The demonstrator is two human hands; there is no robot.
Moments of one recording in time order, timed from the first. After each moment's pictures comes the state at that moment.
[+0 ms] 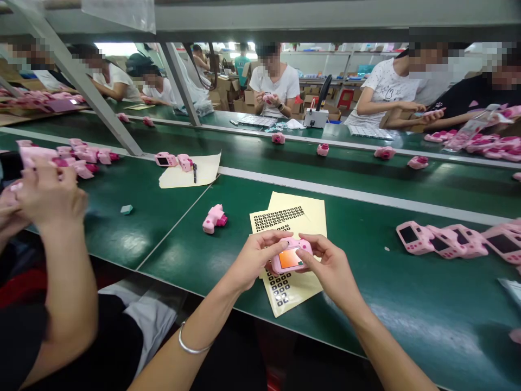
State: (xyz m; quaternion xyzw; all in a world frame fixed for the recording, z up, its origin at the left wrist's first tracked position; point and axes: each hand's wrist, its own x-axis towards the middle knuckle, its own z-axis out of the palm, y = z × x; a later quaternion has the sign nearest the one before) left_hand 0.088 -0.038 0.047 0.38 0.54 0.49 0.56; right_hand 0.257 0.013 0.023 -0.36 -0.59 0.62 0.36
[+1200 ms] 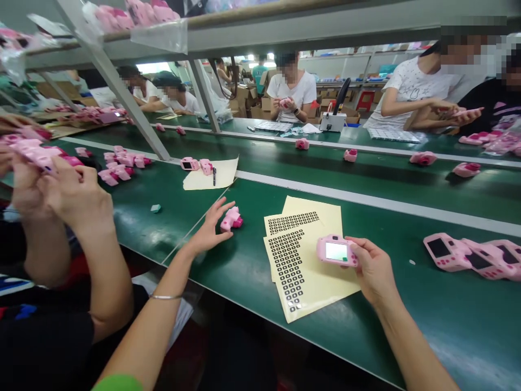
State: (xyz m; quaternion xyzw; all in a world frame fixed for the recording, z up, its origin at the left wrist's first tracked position) left_hand -0.085 -0.053 0.024 0.62 0.71 0.30 0.11; right_hand 0.289 0.061 -0.022 -0.43 -0.39 0.66 0.48
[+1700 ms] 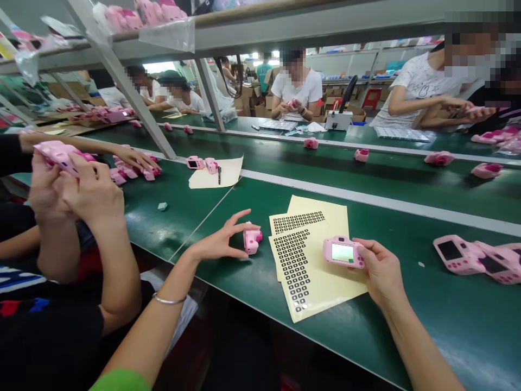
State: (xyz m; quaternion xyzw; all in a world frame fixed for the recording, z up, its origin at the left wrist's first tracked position) left_hand -0.070 -0.061 0.026 0.69 0.64 0.21 0.28; right_hand 0.294 0.064 -0.030 -0.45 -0.40 0.64 0.48
